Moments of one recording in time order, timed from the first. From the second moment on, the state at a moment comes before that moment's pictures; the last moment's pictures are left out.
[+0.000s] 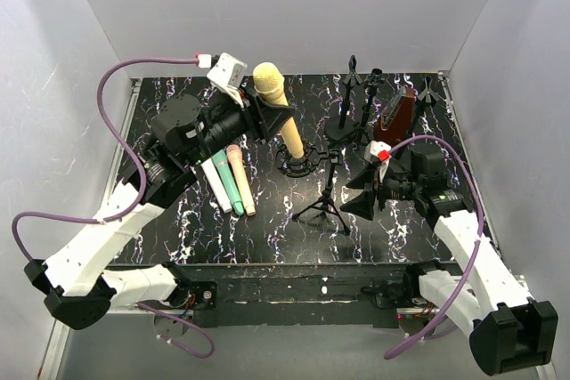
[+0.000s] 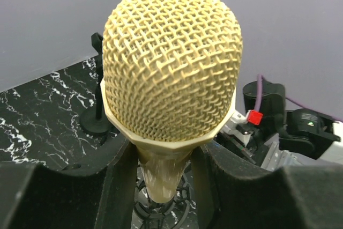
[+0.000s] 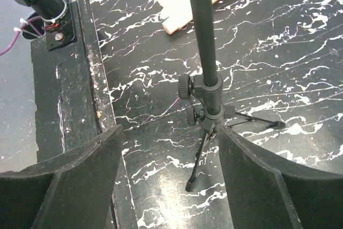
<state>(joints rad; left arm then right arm) -0.79 1.13 1.44 -0.22 0.08 -0.28 0.23 0.89 0.68 -0.40 -1.06 -0.34</state>
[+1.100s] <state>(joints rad) -0.79 1.13 1.16 -0.20 0.11 -0.26 0.02 0.69 0.44 -0.27 -1.06 -0.14</state>
